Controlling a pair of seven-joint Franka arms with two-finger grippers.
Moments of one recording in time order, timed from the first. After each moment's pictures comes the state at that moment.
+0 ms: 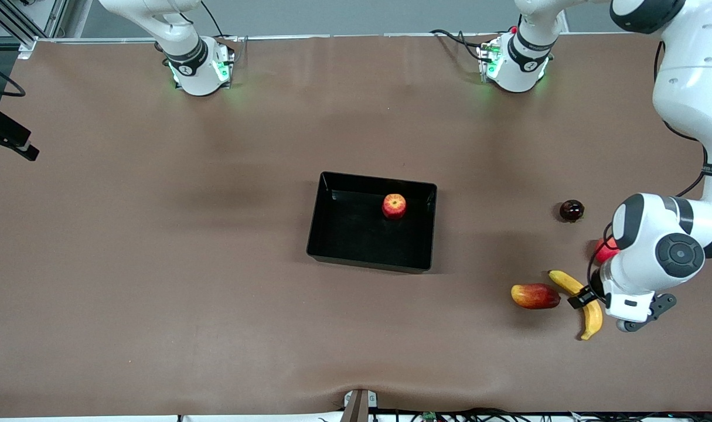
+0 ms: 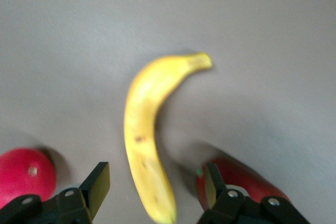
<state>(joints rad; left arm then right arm) 0.35 0.80 -0.41 -1.43 0.49 2.21 -0.78 0.06 -0.03 -0.14 -1.52 0.03 1.59 0.00</state>
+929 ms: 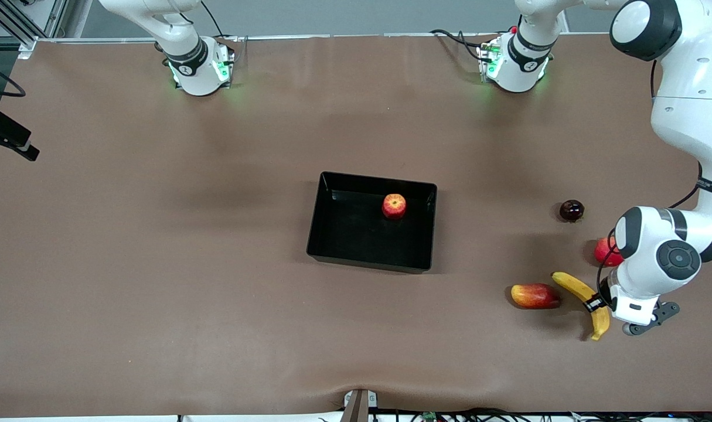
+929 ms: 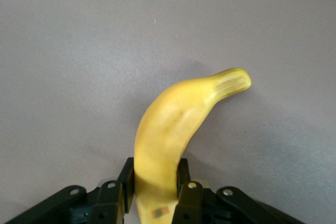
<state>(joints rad) 0.36 0.87 -0.35 -1.41 0.52 2.35 -0.67 0.06 -0.03 -0.14 -1.52 0.03 1.58 0.00</state>
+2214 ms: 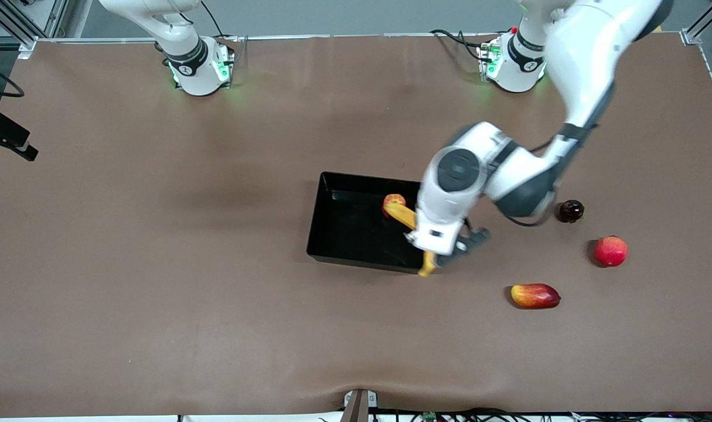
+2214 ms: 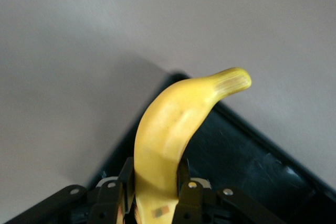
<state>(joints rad) -0.08 0.70 -0.71 -1.42 0.49 1.93 -1.37 0.05 -0.03 -0.14 -1.52 0.03 1.58 0.00</state>
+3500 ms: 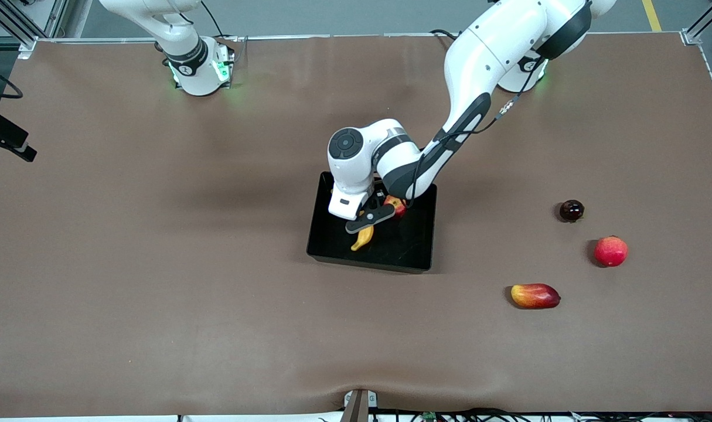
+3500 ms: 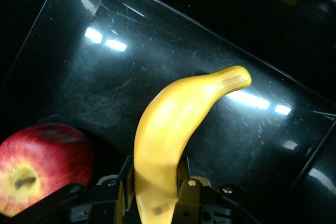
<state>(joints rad) -0.51 0.86 -0.41 -1.40 0.52 2.16 -1.48 0.05 -0.03 -0.14 -1.52 0.03 1.58 0.00</state>
